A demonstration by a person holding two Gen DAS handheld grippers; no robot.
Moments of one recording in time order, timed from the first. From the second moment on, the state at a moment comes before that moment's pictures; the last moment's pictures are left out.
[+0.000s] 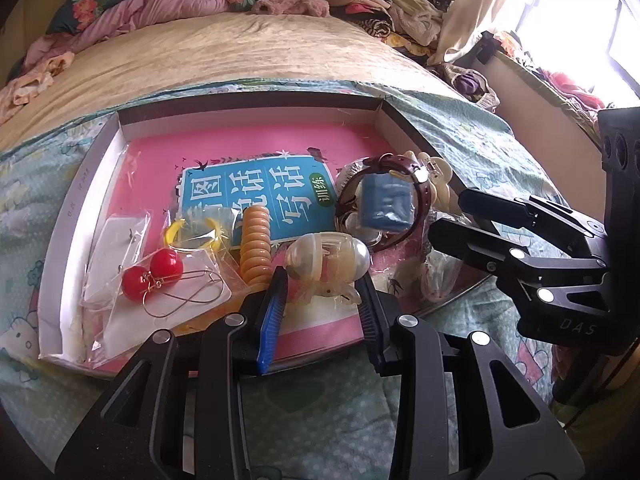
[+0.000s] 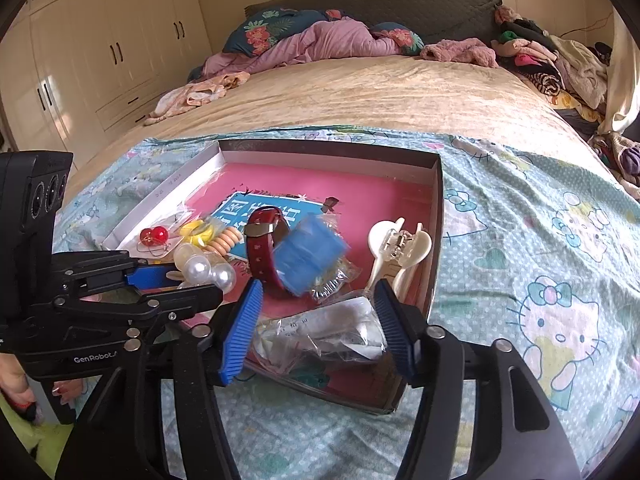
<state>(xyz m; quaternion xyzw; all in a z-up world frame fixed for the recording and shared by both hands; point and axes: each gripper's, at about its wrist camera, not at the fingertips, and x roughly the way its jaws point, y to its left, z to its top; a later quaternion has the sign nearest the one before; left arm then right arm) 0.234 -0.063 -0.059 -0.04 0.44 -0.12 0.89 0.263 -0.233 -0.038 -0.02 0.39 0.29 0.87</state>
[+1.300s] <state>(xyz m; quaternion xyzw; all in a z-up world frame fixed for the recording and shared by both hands) 0.154 -0.045 0.030 -0.03 0.35 -0.05 0.94 0.171 -0.266 0.045 0.00 0.30 0.27 0.92</state>
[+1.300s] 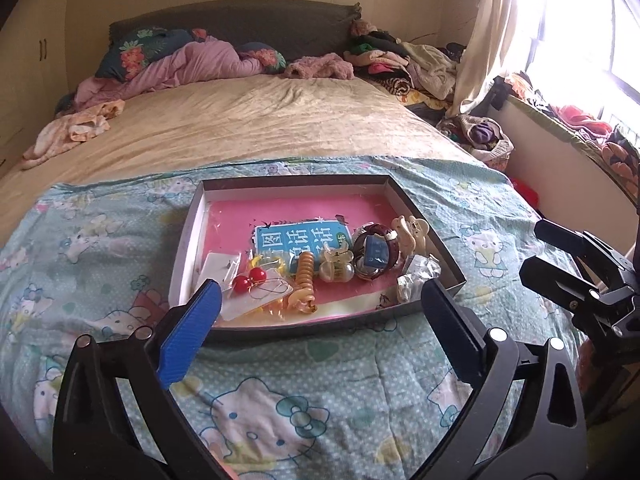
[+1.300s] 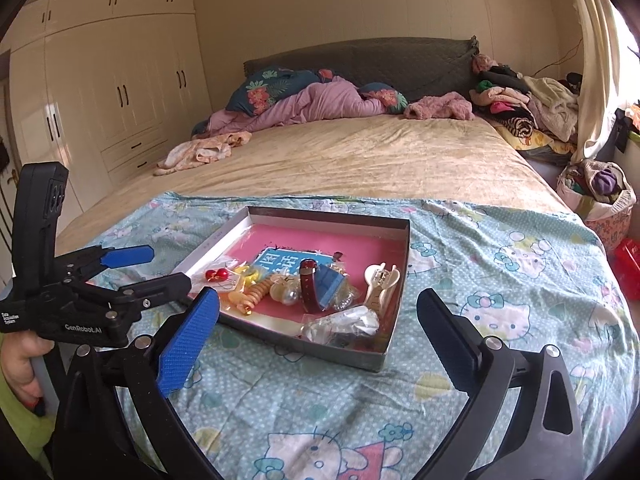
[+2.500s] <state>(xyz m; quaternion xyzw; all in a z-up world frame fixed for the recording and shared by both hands) 0.071 -0.019 0.004 -0.05 0.33 -0.02 0.94 0.103 -0.236 -0.002 -0.01 0.34 0.27 0.90</state>
